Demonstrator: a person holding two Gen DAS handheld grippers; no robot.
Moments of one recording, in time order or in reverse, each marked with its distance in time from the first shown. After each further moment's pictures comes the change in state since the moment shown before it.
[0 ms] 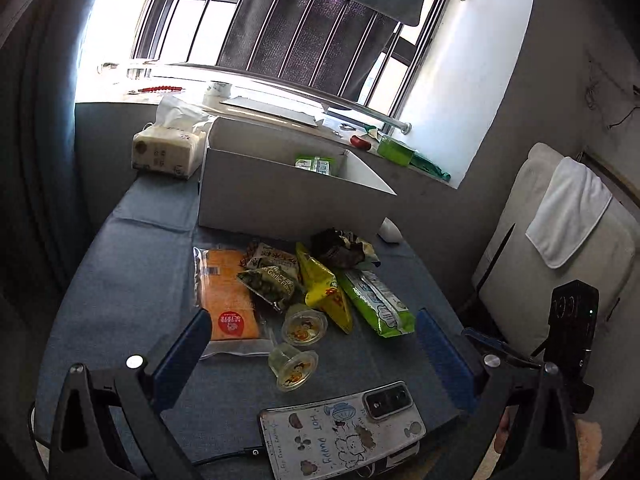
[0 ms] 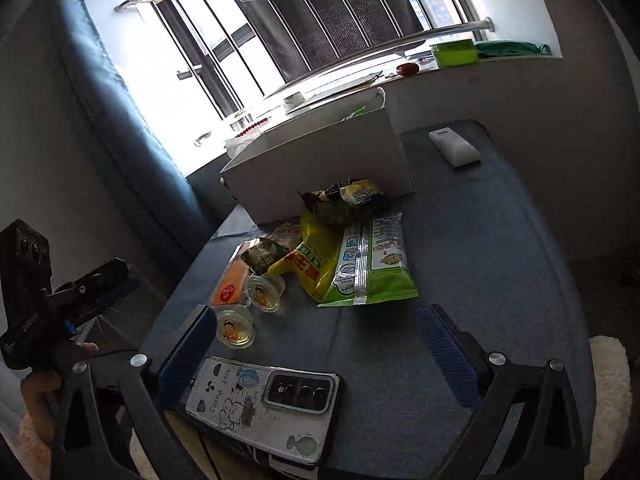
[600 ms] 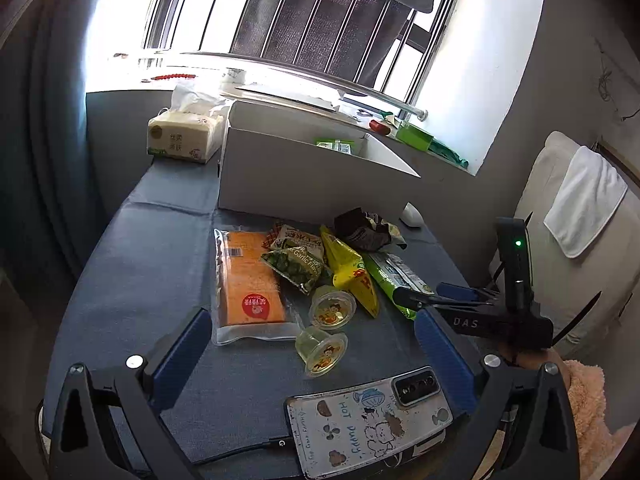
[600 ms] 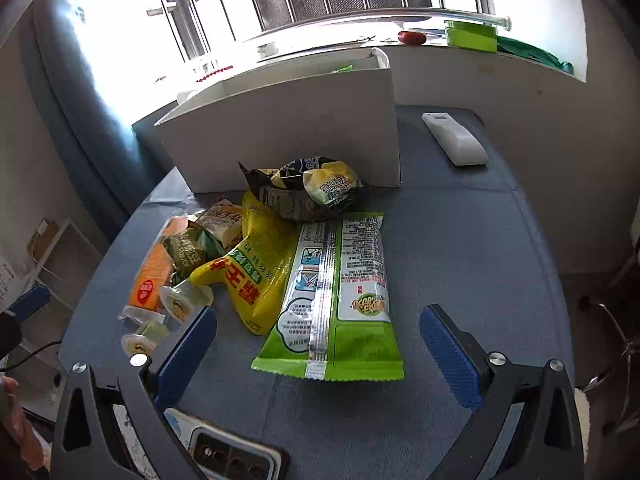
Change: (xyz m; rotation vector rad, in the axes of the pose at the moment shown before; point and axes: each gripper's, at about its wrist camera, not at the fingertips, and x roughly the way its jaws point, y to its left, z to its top) left arm 0.009 0.018 -0.010 -0.004 0.044 0.060; right arm 0.101 0.000 0.035 -0.144 0.211 -0.231
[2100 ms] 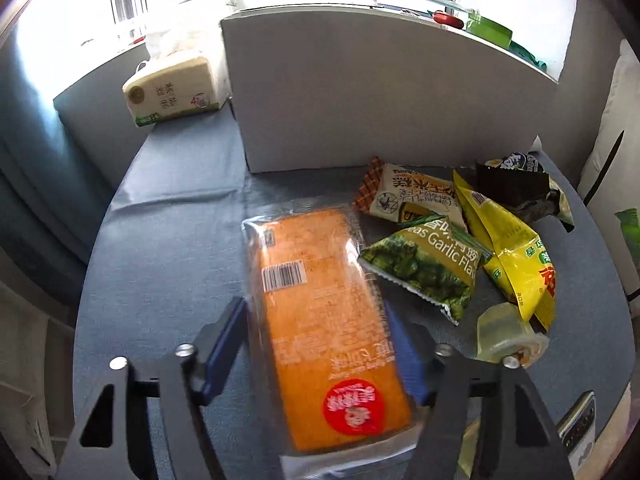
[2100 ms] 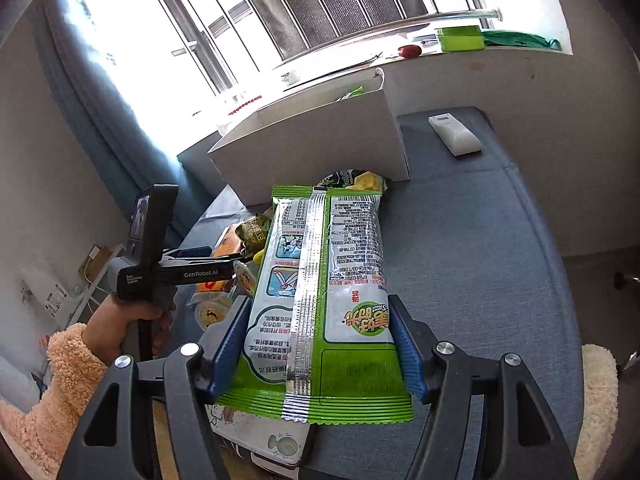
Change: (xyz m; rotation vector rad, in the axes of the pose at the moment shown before) left arm 0.153 0.048 0.034 0.167 0.287 0.239; right arm -0.080 -0.016 -0.047 0.101 -0.125 0.197
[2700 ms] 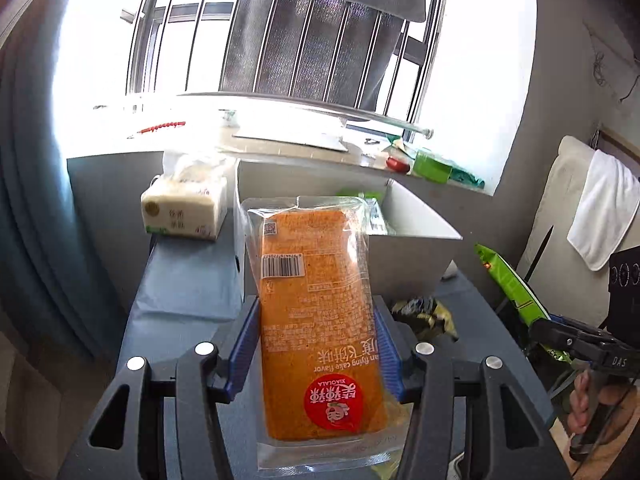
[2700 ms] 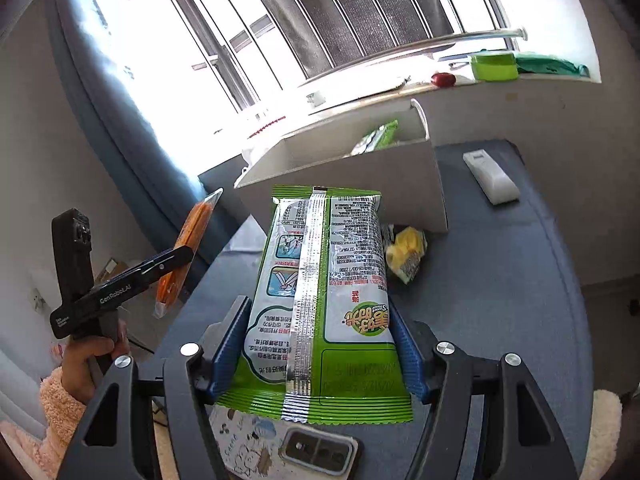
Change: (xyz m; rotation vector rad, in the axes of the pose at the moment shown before) left arm -0.127 0.020 0.037 -0.055 -0.390 -0.199; right arm 0.012 0.026 0.065 -0.047 -0.091 0.061
